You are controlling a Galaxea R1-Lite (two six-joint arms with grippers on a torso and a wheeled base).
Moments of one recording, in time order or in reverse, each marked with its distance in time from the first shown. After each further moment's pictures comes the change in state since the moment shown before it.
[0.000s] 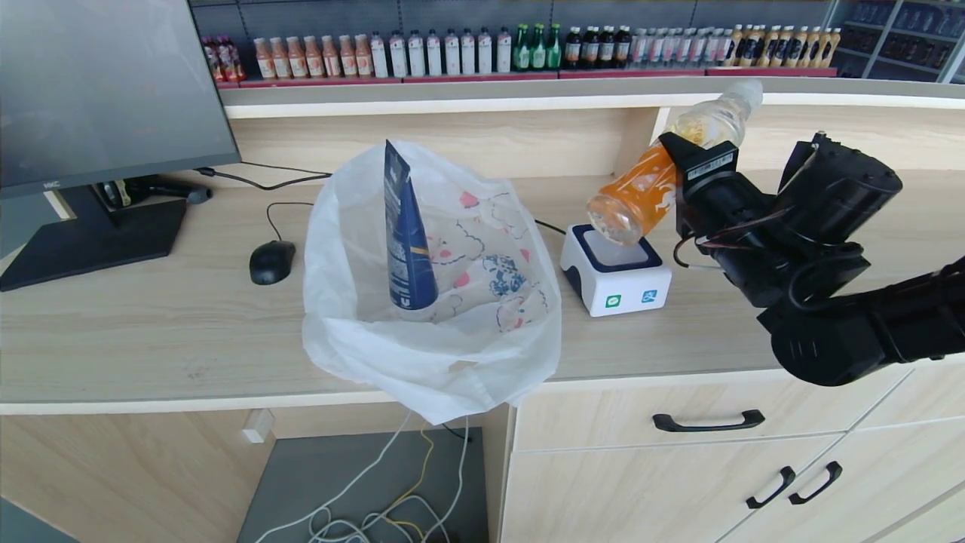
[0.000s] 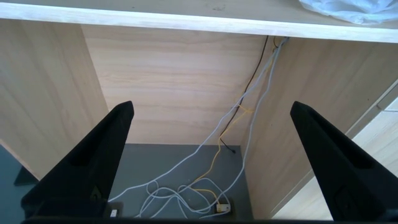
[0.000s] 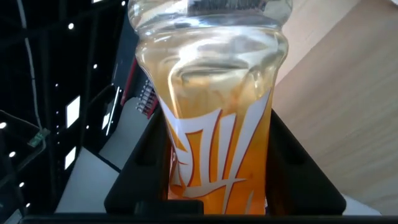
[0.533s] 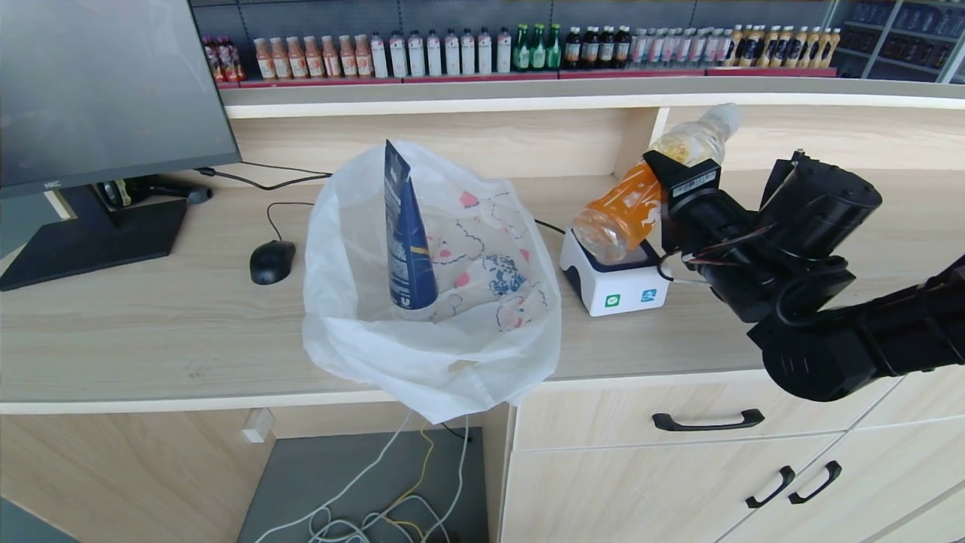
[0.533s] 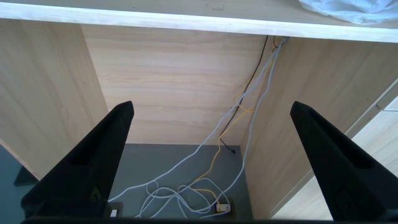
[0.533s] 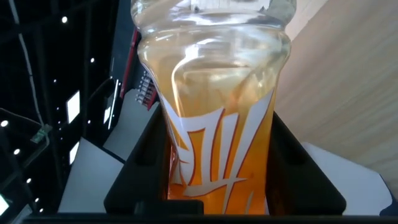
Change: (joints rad) left arm 0.000 0.000 0.000 0.000 0.000 0.000; right arm 0.030 0.008 0.039 -0.001 0.000 0.027
